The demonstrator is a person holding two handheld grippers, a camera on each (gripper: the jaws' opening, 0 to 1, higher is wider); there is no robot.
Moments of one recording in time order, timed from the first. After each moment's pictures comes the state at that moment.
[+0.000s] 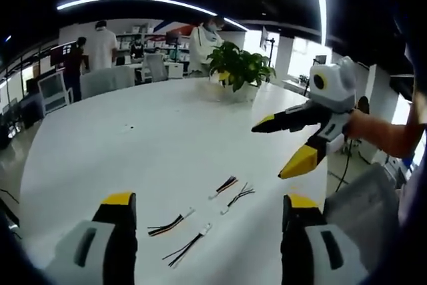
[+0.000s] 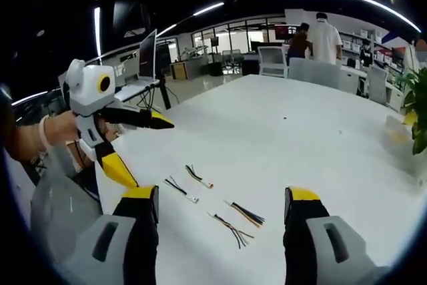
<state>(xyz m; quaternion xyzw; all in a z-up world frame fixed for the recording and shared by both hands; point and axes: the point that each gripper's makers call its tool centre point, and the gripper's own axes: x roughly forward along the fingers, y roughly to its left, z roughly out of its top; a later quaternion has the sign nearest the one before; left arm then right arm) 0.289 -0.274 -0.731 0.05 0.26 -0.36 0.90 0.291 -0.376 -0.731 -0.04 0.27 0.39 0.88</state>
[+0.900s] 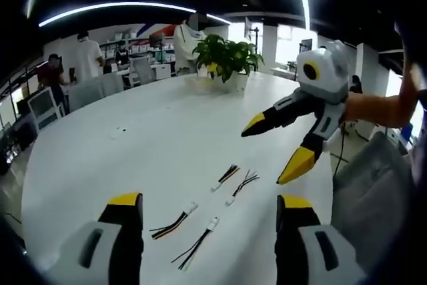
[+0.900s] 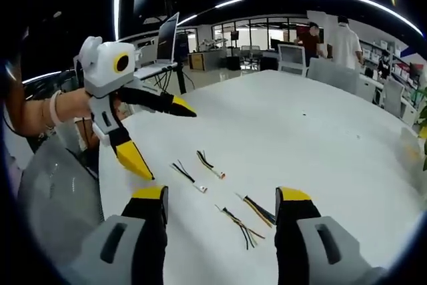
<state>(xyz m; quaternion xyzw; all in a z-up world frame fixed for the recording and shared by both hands) 0.287 -0.281 -0.753 0.12 0.24 -0.39 0.88 0.282 -0.359 -0.763 -0.09 0.26 0.44 0.85</state>
